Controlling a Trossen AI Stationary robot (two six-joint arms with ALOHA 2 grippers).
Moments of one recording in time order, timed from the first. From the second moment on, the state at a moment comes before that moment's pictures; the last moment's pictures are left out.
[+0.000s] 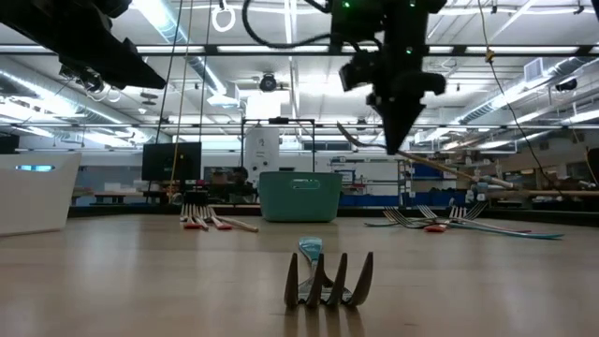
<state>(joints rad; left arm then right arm) -0.43 0.73 0.43 -0.19 -0.53 -0.21 -0.08 1.74 1.39 -1.08 0.20 -0.10</state>
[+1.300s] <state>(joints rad) -0.43 0.73 0.43 -0.18 -0.59 -0.17 -0.26 1.73 1.49 -0.56 0.06 -0.20</state>
